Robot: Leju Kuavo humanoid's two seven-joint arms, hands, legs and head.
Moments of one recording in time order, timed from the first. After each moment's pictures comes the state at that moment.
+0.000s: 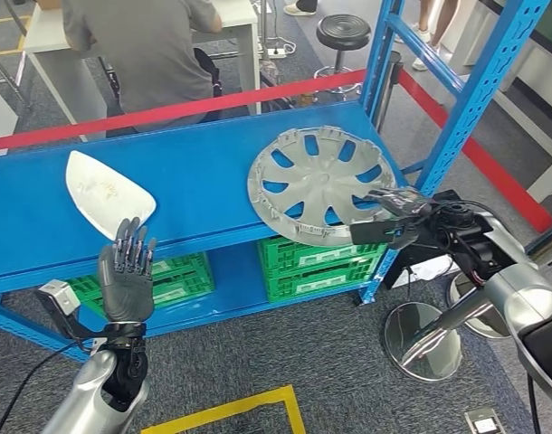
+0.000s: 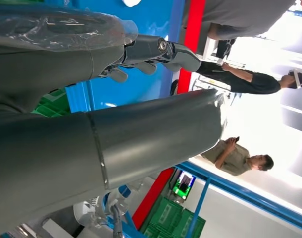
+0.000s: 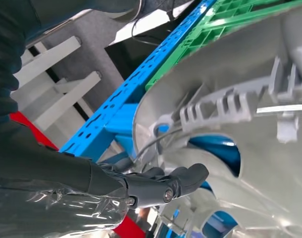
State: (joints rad) left arm -0.37 -0.02 -0.40 -1.03 0.47 0.05 -0.54; right arm -0.68 -0.49 0.60 -0.72 0.86 0.18 -0.24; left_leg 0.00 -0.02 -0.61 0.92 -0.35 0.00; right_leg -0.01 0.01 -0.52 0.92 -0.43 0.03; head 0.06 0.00
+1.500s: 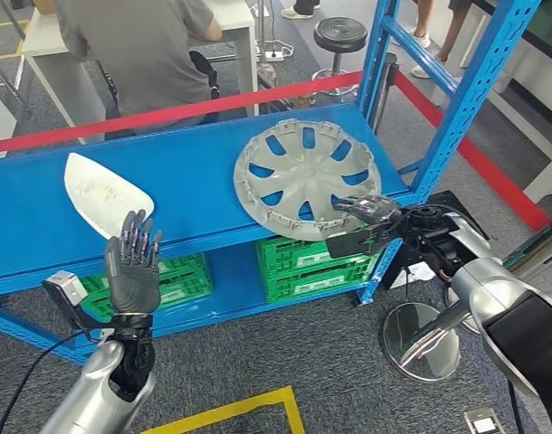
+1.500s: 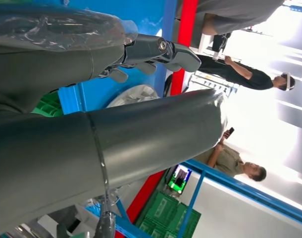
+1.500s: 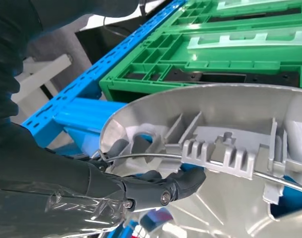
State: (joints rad) left arm -0.42 -0.05 -0.44 -0.97 0.50 0.05 -0.56; right arm -0.75 -0.33 0.68 -0.54 0.93 0.17 -0.41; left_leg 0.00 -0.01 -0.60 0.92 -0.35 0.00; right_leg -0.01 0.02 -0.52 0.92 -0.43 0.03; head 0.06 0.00
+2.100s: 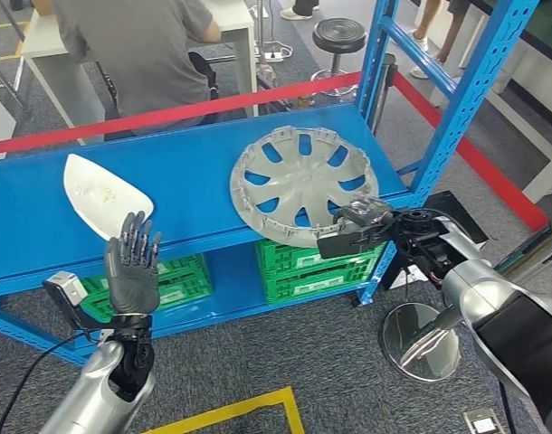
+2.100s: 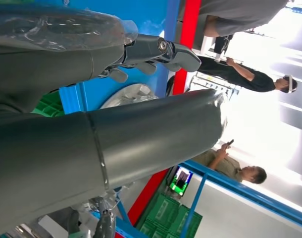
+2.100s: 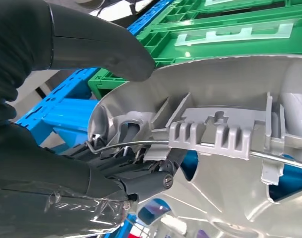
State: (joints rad) left arm -0.43 -0.05 -0.44 -0.95 0.51 0.05 -0.57; right arm -0.76 -0.31 0.69 -0.51 0.91 0.11 -0.38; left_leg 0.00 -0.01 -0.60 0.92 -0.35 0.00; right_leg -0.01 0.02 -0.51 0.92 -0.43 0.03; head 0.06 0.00
